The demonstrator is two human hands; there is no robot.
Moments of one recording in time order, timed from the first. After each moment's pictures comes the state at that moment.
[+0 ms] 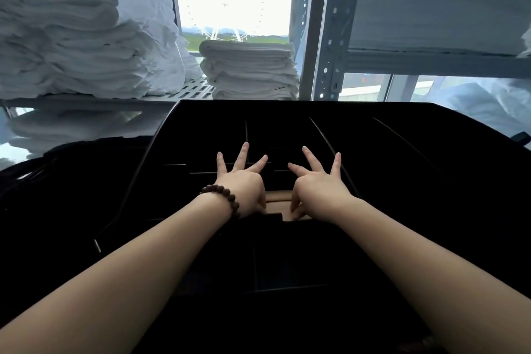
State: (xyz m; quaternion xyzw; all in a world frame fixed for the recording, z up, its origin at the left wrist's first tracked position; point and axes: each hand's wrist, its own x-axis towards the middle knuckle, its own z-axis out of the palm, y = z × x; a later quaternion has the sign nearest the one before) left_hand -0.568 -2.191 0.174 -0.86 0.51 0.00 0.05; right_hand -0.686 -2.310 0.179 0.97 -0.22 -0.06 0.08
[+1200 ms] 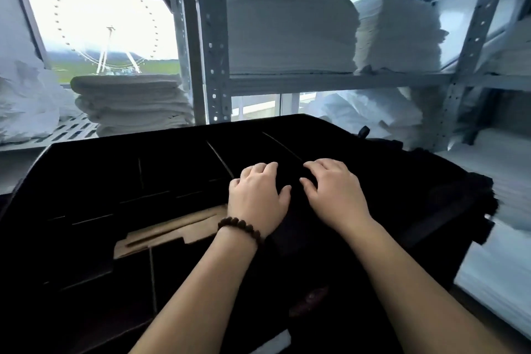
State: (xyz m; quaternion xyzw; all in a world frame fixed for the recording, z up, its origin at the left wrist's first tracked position) left_hand -0.741 -2.268 0.203 -0.74 0.59 -0.11 -0.30; right_hand -0.871 -2.344 0.201 0.84 -0.45 0.30 0.03
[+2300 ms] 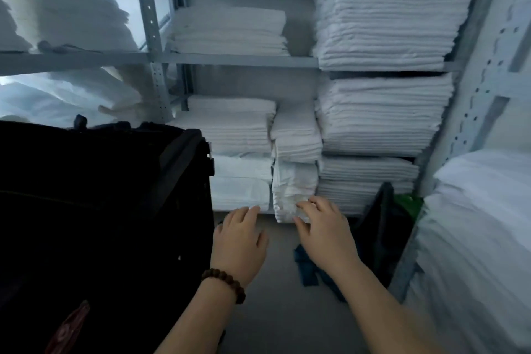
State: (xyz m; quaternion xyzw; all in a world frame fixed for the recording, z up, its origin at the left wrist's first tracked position) left_hand -1.017 -2.234 0.086 -0.37 0.88 0.11 -0.26; right_hand -1.158 -2.133 0.103 0.49 -0.83 0.24 0.09
